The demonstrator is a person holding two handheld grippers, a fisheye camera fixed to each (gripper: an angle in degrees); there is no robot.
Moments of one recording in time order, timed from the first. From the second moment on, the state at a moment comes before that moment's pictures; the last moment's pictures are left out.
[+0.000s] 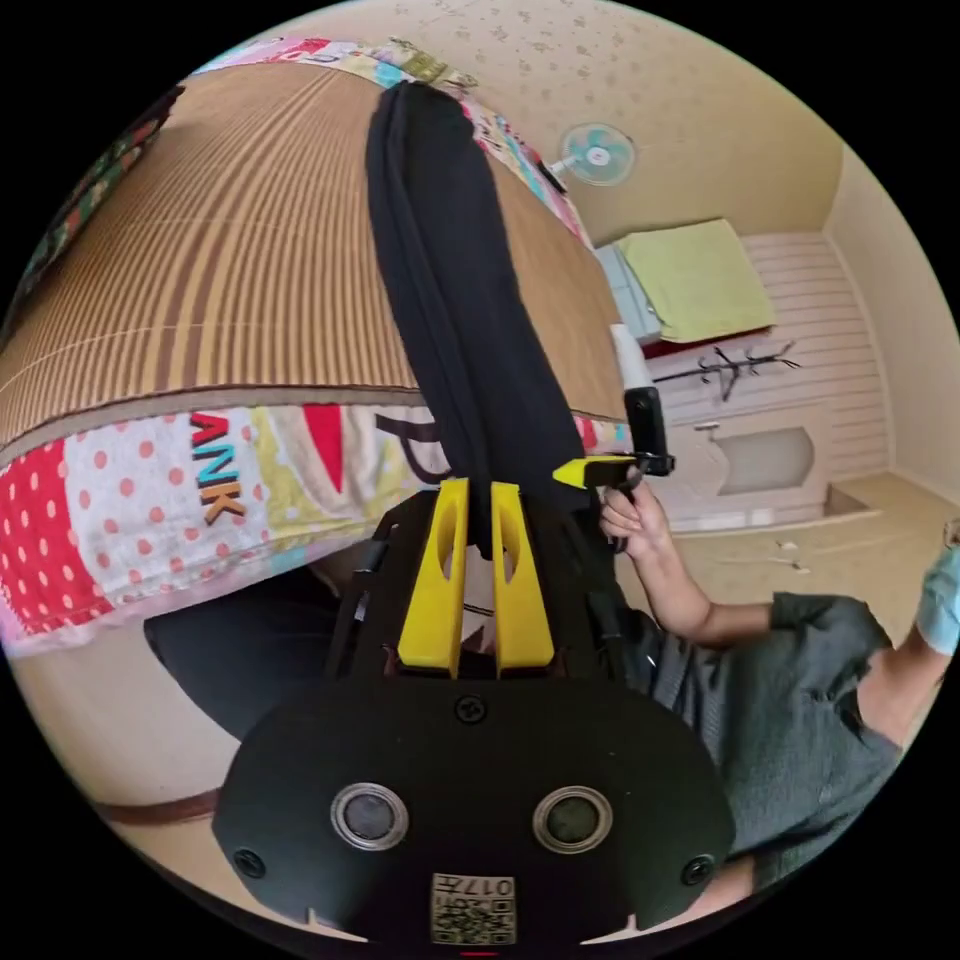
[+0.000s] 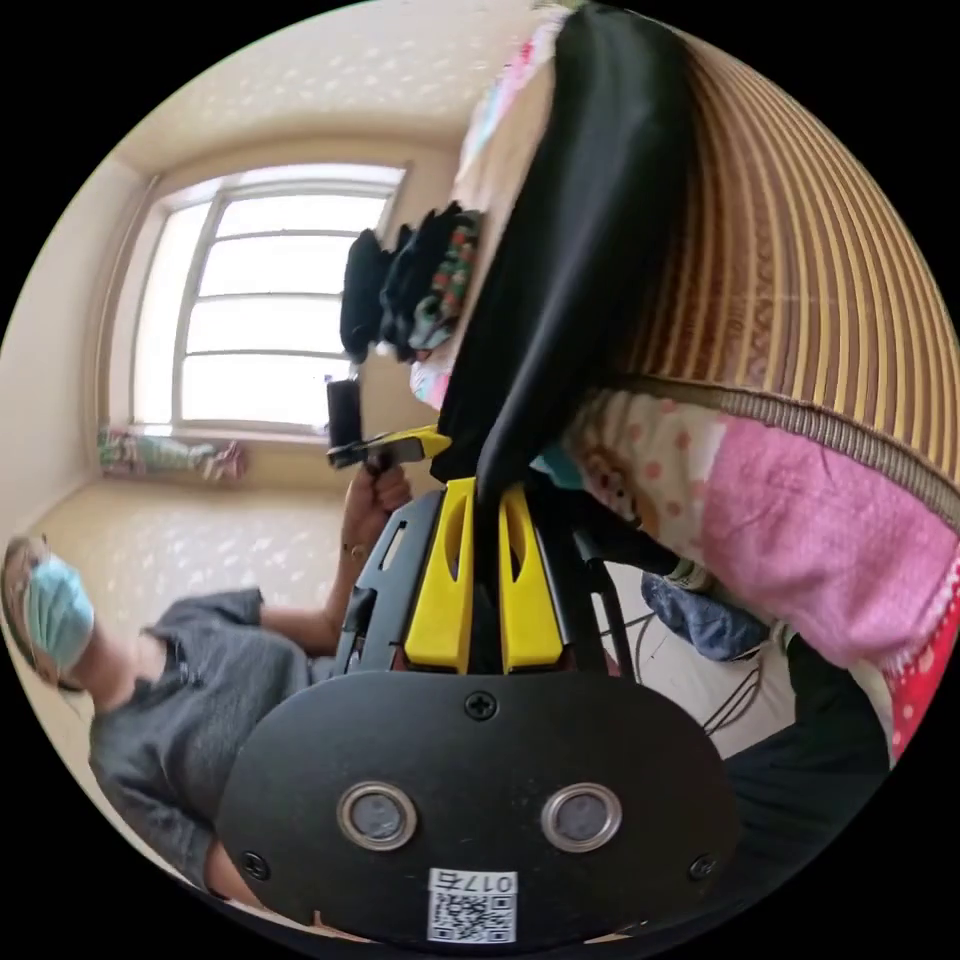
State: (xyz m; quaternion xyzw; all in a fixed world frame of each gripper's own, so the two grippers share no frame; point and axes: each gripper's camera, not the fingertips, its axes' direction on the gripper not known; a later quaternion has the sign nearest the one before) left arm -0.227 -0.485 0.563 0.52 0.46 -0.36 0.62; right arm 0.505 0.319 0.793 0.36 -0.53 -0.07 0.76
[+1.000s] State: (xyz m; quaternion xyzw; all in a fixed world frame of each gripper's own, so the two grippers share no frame) left arm -0.283 -0.460 0.651 0.55 0.57 -0.42 0.44; right arm 0.523 0.362 0.798 0.43 -0.38 0.07 0.82
